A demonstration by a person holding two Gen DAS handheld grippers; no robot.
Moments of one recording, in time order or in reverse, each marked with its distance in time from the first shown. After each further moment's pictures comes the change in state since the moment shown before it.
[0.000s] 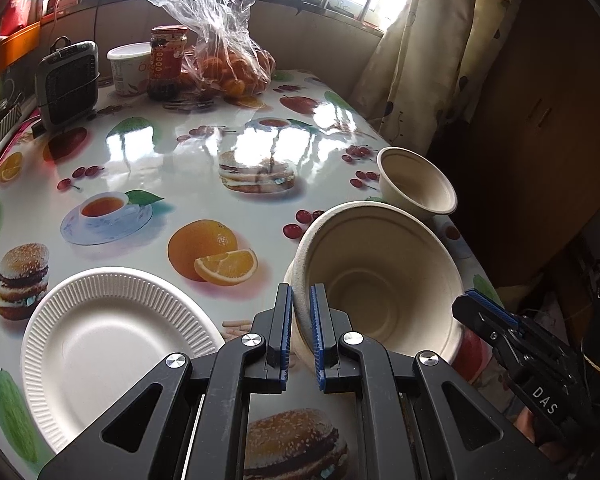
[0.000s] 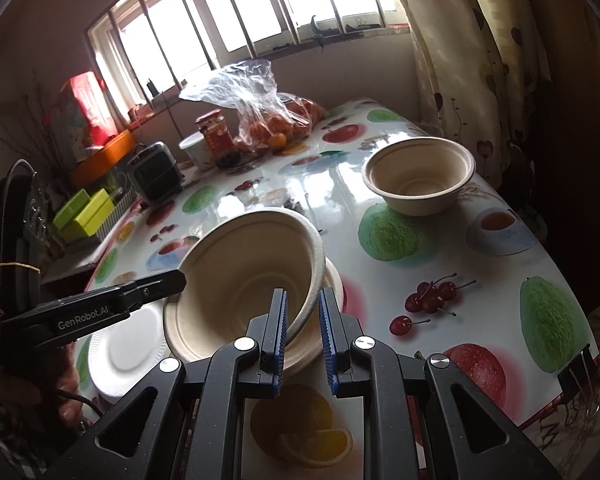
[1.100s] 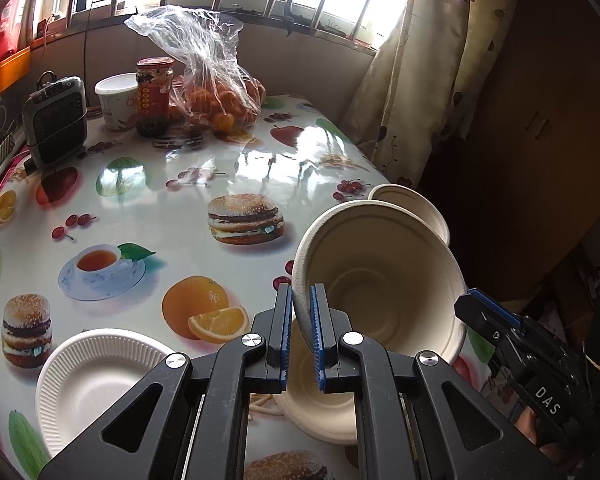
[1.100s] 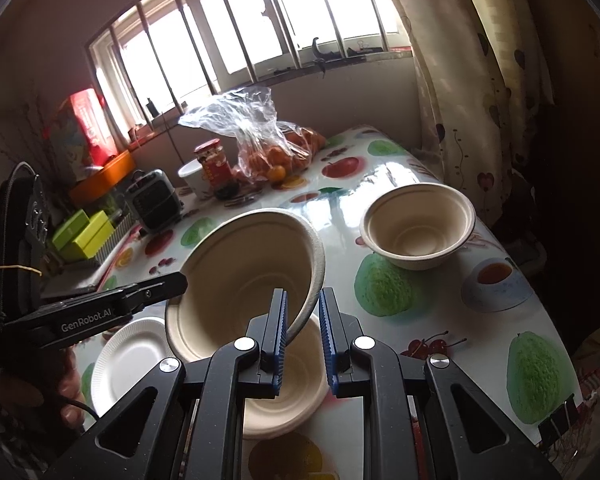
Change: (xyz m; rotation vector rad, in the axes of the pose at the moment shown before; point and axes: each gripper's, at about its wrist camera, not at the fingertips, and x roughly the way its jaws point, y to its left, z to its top) left arm -0.006 -0.009 0.042 0.025 -0.057 -0.010; right arm -0.003 -0.004 0.040 -0.017 -0.064 0.000
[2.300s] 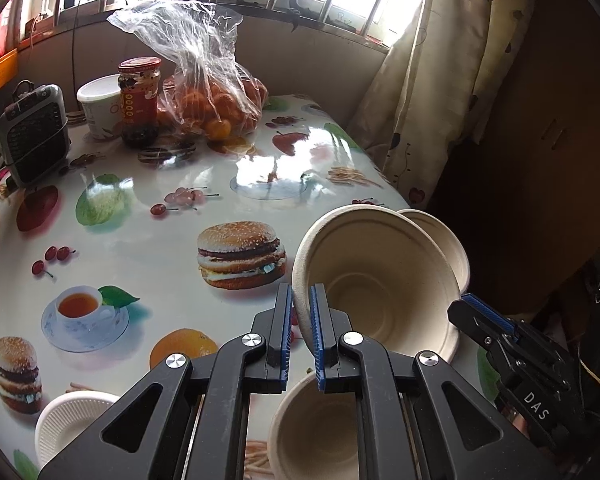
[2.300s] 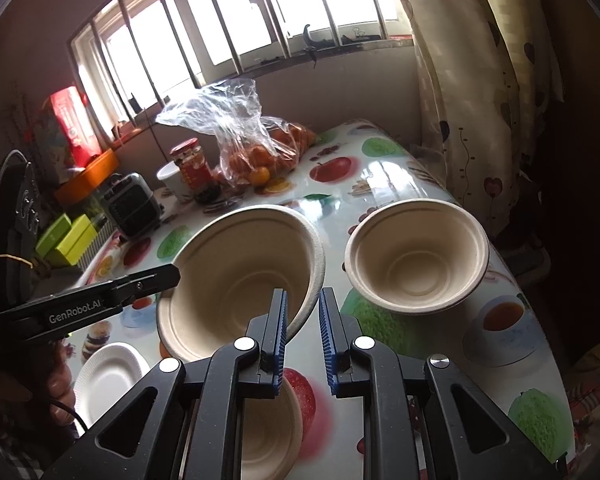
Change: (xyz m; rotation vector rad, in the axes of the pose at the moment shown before) left arm 0.040 0.001 0.049 -0.017 0.026 0.014; right arm 0.049 -0.021 0.037 0.000 0.039 -0.011
